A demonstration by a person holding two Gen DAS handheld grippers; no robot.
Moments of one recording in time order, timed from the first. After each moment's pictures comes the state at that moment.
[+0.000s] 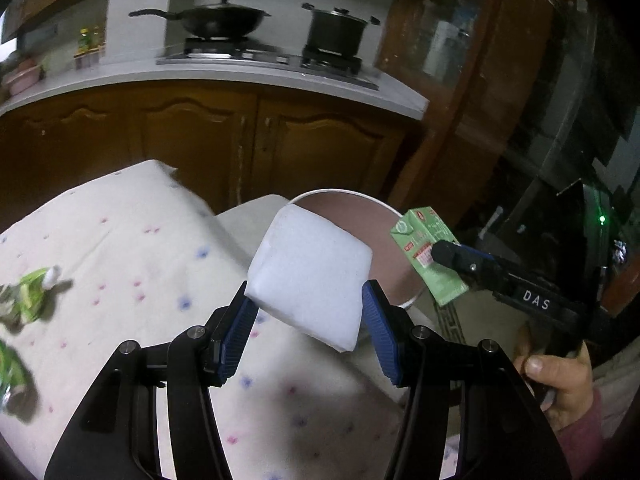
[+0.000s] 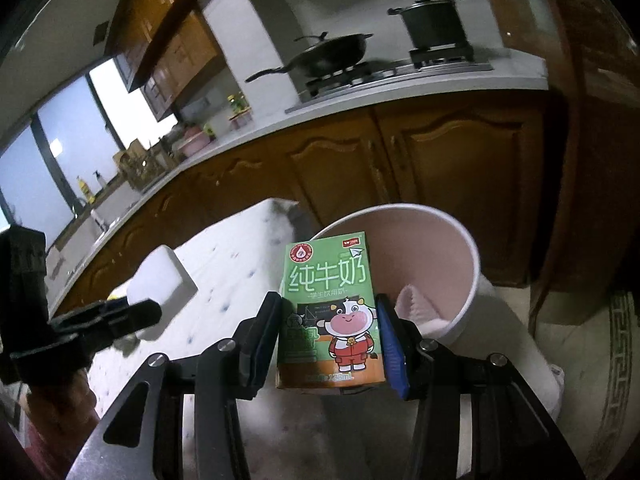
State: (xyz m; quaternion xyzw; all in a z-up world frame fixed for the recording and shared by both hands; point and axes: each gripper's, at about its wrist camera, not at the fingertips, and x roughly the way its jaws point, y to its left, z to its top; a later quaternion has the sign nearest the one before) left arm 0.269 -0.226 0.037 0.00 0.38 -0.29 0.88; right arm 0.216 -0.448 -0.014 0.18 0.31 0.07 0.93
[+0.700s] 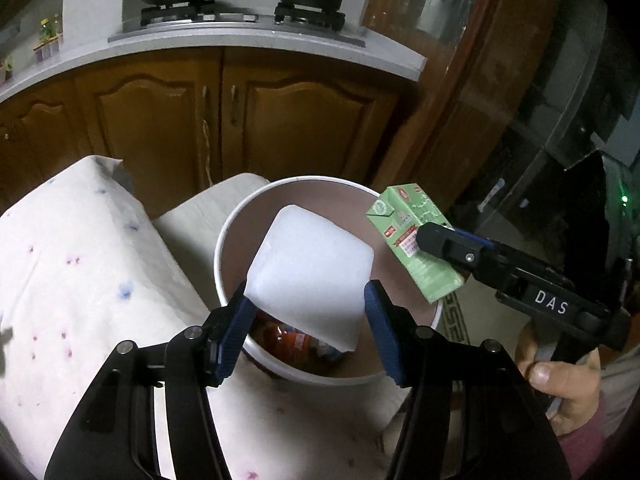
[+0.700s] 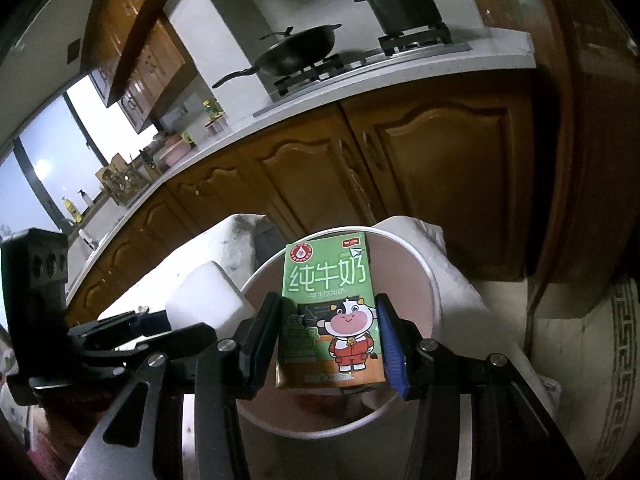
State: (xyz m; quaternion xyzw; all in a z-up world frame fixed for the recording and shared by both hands) left arm 0.324 -0.306 0.005 0.04 0.43 -0.32 0.84; right arm 0.261 -0.489 -0.036 0.21 0.33 0.06 0.92
